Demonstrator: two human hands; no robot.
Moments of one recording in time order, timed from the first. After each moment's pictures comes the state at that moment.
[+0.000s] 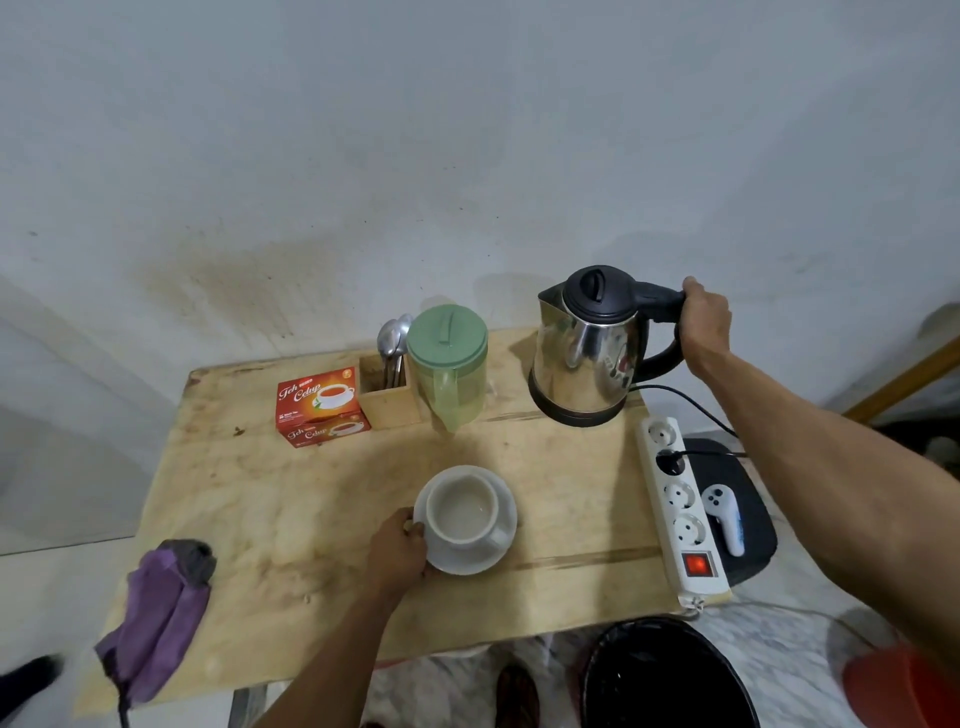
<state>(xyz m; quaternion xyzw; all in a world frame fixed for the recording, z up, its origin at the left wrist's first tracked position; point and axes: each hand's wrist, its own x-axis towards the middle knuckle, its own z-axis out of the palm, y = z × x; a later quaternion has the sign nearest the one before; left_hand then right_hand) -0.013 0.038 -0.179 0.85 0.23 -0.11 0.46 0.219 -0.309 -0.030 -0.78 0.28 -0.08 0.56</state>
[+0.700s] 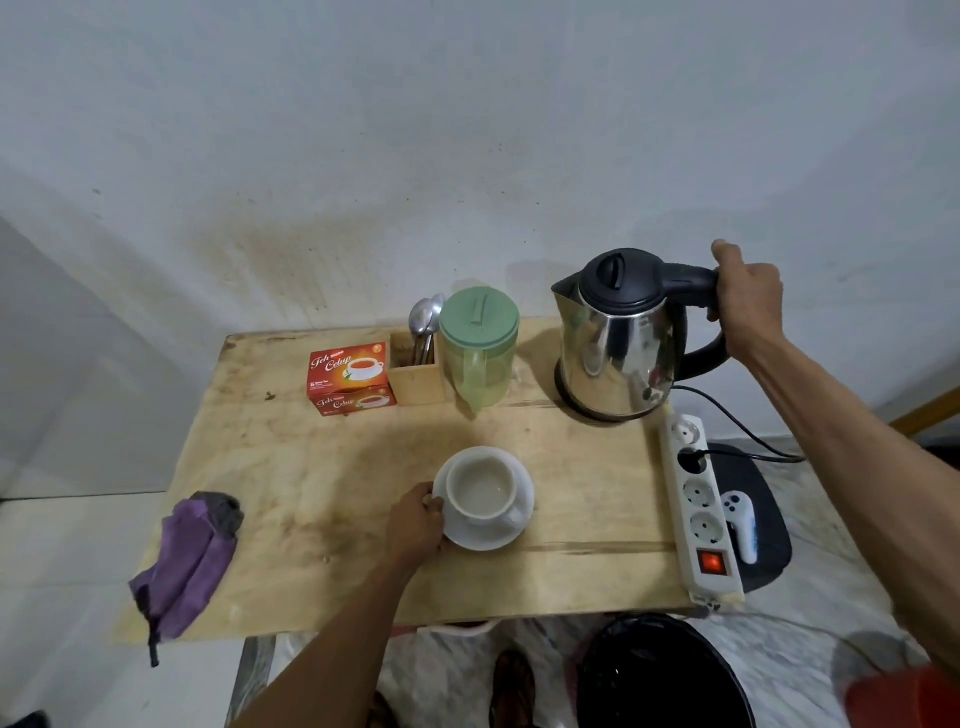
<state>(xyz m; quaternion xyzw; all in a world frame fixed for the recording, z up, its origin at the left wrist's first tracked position) -0.016 0.038 -0.184 0.85 0.23 -0.11 0.46 0.195 -0.291 0.021 -0.82 0.18 -0.11 0.53</state>
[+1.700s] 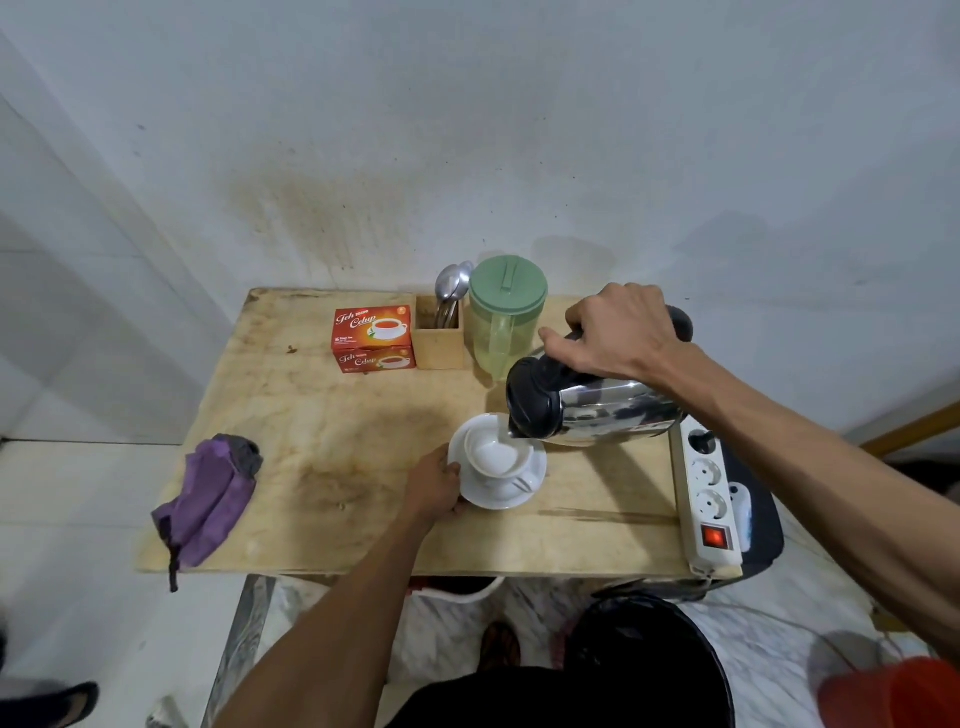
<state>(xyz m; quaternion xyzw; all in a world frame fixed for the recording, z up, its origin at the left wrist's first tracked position) -0.025 0.034 -0.176 0.81 0.23 -0.12 0.53 0.120 -0.167 0.018 -0.95 -0.29 -0.11 -0.01</state>
